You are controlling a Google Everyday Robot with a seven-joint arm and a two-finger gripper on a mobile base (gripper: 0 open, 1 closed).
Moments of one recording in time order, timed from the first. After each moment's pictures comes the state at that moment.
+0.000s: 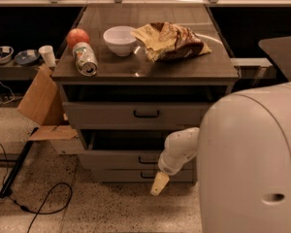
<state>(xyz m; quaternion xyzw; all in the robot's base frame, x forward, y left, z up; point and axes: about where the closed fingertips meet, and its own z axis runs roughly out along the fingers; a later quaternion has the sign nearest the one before) 0.539 -0.068 0.442 -0.55 0.82 0.06 0.13</state>
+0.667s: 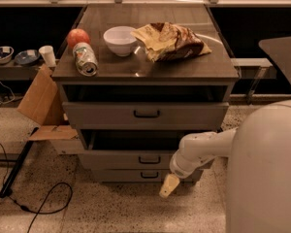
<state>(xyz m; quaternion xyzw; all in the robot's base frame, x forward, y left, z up) 0.525 -0.106 0.453 -0.51 0.84 0.07 0.14</state>
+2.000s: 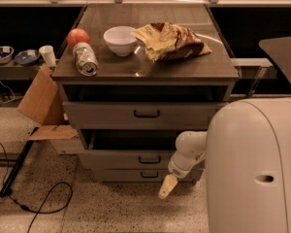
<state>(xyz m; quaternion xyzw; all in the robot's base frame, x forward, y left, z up) 0.528 -0.110 0.400 -0.49 0.86 0.11 0.07</state>
